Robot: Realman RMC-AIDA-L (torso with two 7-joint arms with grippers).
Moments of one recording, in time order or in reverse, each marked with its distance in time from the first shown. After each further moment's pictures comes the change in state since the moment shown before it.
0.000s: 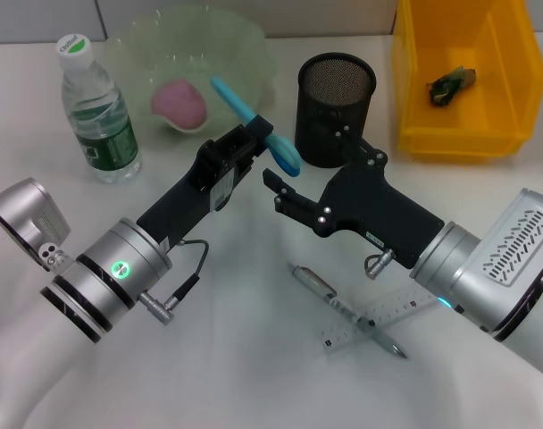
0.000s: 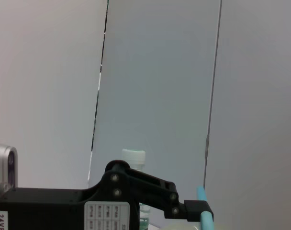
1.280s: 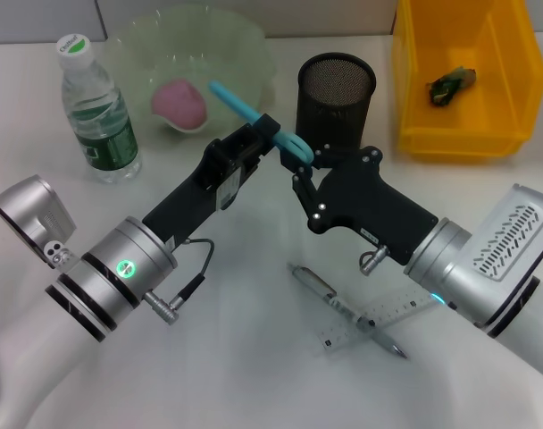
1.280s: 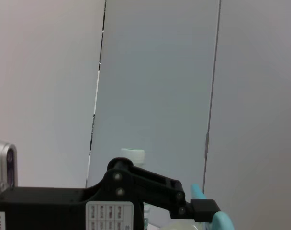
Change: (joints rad) left arm -0.009 0.000 0.001 -0.011 0.004 0.002 0.015; right arm 0.010 0.000 0.020 0.016 -0.003 0.022 -0.016
